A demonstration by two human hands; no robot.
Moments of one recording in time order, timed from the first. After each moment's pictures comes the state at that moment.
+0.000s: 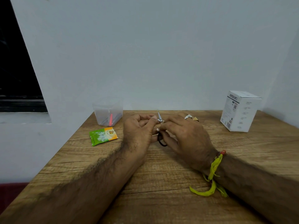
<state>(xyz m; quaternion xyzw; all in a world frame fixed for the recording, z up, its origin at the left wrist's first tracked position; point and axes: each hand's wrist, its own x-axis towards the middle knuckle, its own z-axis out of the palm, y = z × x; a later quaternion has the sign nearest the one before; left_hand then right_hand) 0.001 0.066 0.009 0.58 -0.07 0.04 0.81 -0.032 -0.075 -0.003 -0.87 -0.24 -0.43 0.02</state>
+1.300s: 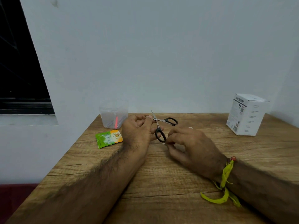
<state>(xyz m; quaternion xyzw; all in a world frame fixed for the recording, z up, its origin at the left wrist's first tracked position) 0.014 0.075 0.011 0.57 -0.04 0.08 0.81 -0.038 -0.083 -0.008 -0.89 -0.28 -0.35 0.12</state>
